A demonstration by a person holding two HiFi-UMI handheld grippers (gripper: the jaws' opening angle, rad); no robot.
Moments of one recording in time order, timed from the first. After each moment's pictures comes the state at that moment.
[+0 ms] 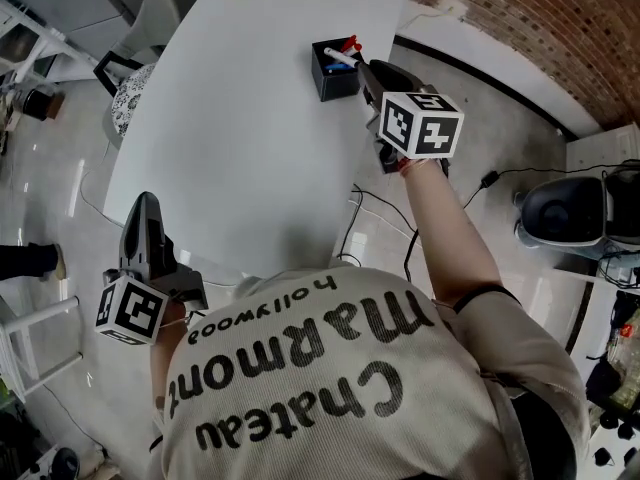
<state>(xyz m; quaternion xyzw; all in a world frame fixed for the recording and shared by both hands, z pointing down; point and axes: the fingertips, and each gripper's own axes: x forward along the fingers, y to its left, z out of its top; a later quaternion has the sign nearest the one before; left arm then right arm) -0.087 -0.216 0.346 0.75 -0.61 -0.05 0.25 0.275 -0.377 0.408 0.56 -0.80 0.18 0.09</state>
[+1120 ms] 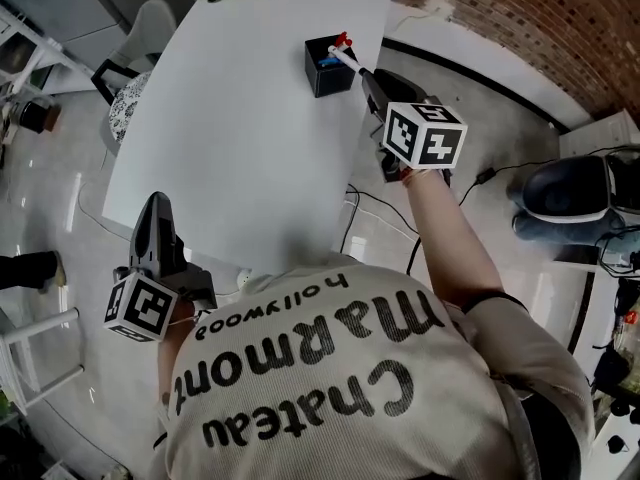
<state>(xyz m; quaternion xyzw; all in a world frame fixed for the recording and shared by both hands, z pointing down) -0.078 -0.193 0.354 0.76 -0.58 -0.07 0.26 0.285 -0.329 0.399 0.59 -0.79 0.17 0.08</state>
